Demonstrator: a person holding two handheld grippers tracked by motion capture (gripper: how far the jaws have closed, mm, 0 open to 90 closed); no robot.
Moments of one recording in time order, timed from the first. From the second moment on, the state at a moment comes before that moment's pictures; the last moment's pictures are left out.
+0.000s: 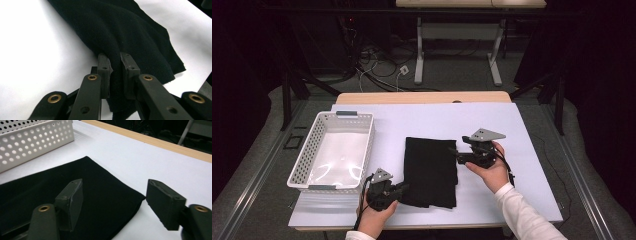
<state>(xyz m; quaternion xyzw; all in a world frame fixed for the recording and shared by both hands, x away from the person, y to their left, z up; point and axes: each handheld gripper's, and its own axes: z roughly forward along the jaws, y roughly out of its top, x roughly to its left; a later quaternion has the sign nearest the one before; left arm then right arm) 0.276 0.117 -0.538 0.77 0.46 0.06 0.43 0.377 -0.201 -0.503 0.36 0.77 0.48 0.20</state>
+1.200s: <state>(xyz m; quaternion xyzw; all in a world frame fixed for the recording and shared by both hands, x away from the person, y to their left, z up) 0.278 0.117 -0.542 0.77 0.46 0.06 0.43 0.455 -0.187 -0.541 0.43 0.79 0.40 0.16</state>
